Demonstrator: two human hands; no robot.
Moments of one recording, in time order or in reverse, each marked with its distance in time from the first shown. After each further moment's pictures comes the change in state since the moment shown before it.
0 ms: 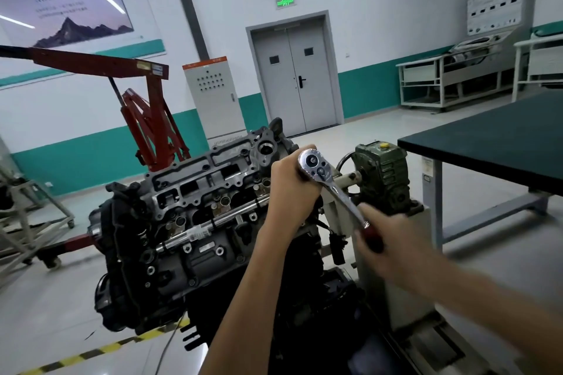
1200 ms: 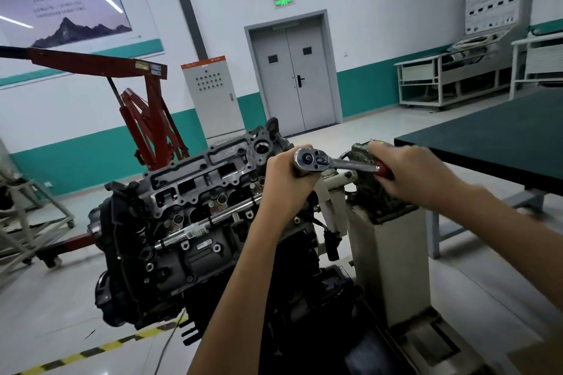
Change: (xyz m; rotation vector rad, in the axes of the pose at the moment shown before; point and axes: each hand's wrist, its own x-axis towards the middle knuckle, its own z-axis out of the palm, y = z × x) left_hand 0.003 0.005 -0.002 0.034 -0.061 -0.017; right_hand 0.061 0.039 -0.061 -0.466 0.068 -0.122
